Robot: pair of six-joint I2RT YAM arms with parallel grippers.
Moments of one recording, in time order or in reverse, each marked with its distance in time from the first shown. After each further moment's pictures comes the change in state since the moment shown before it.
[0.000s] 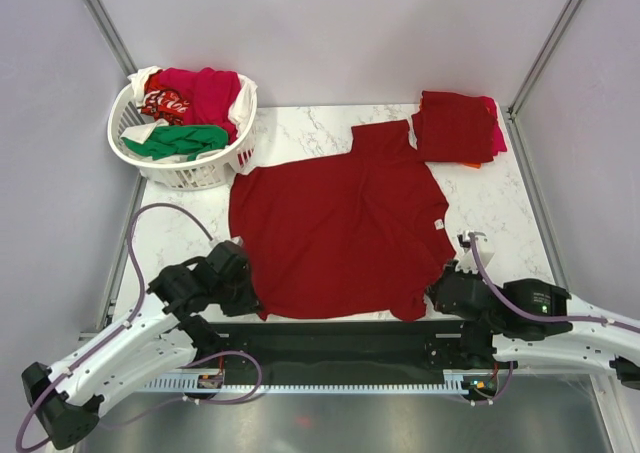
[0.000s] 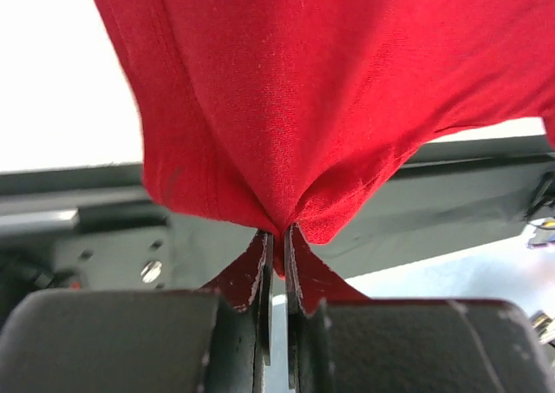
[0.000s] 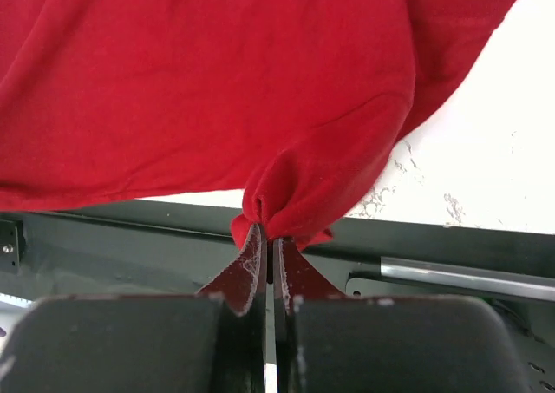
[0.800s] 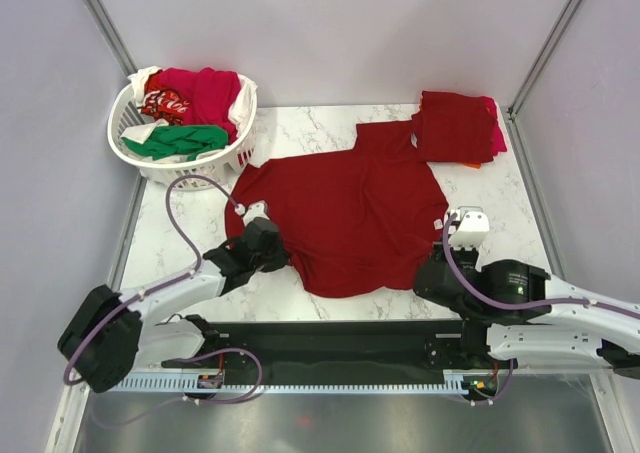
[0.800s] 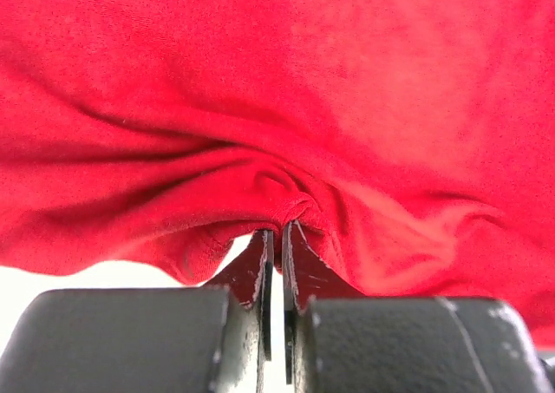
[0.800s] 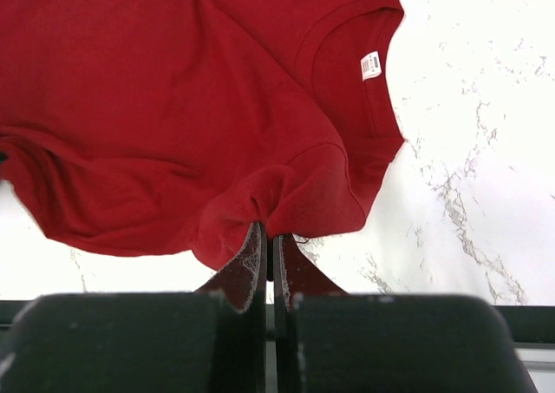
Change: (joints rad) left arm 0.063 0.506 -0.118 0.892 -0.233 0.125; right arm 0.000 0.259 0.230 -0.062 0.315 -0.097
